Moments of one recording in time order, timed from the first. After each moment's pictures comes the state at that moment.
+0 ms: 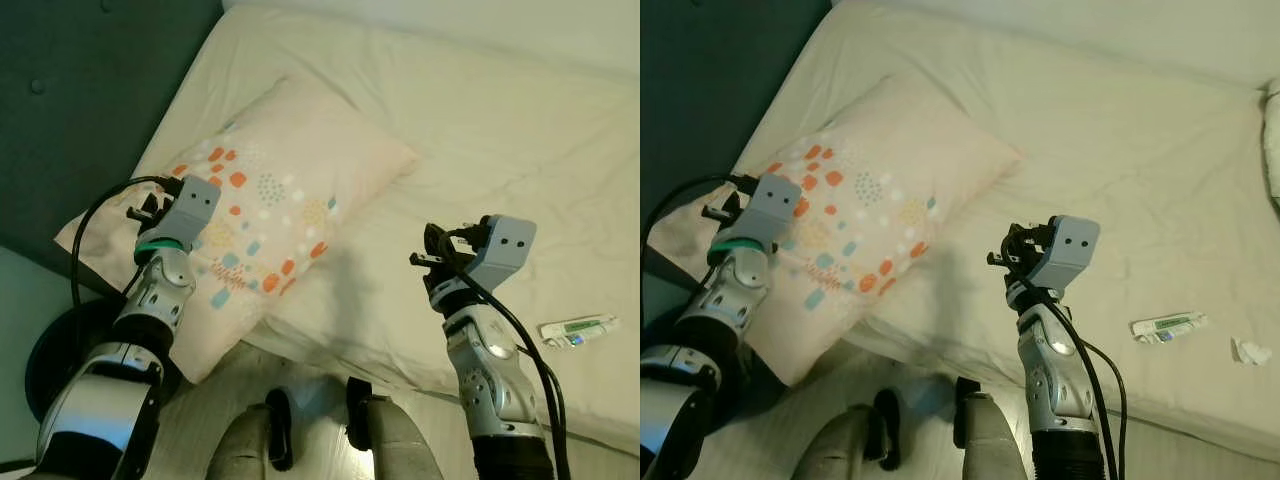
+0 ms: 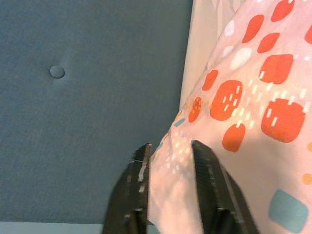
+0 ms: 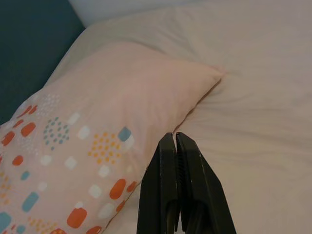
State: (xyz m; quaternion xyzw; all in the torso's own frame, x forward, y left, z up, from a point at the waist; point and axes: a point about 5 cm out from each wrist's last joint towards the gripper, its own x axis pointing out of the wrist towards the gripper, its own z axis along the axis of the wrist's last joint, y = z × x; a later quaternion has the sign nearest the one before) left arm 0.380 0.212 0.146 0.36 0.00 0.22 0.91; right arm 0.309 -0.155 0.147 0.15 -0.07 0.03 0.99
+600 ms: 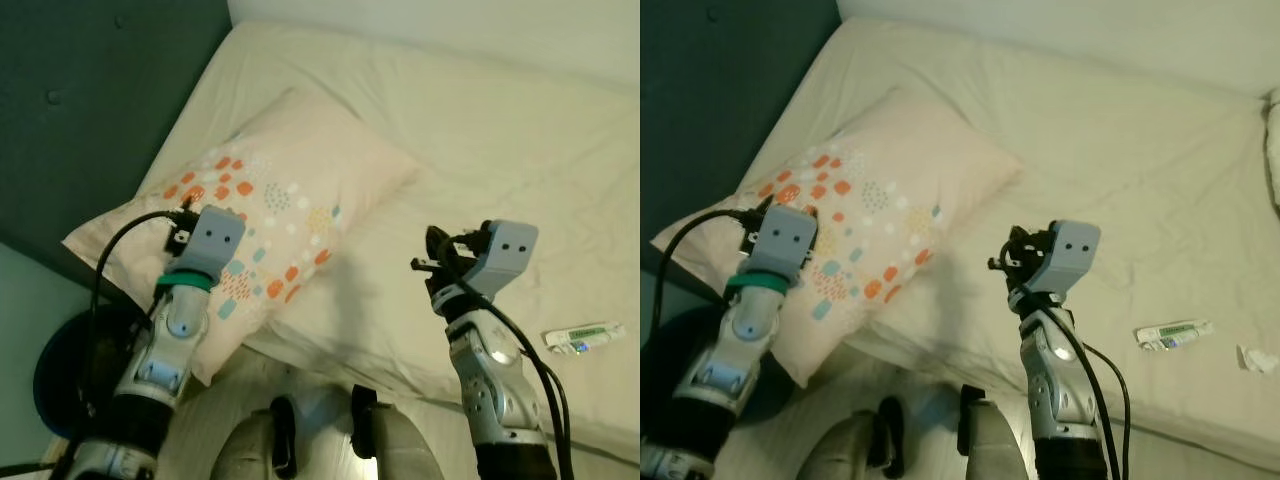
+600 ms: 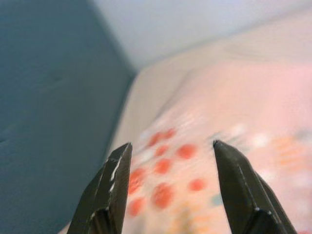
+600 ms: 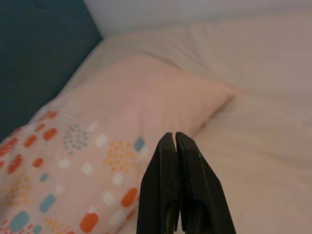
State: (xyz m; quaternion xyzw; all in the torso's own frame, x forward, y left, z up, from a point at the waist) left arm 0.314 0.149 0.158 0.18 -0.15 0.00 0.97; right arm 0.300 -0.149 0.151 0.12 -0.09 0.06 0.99
